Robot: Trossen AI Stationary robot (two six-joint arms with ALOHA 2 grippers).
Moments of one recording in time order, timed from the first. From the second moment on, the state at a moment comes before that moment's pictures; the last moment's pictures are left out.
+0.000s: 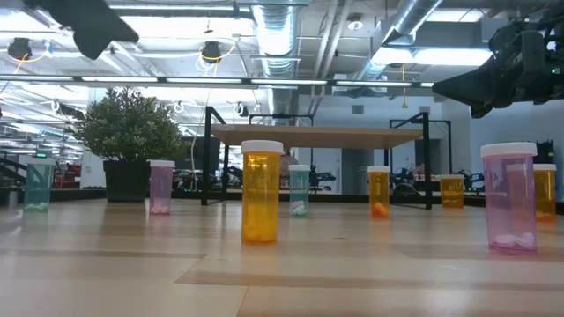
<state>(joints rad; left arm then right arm) -0.28 0.51 0.66 -0.68 -0.45 -0.42 -0.10 0.02 0.01 0.04 0.18 0.05</state>
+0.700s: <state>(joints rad) -0.33 0.63 0.55 -0.99 -0.23 -0.87 -0.10 0.02 0.01 0.04 0.18 0.05</state>
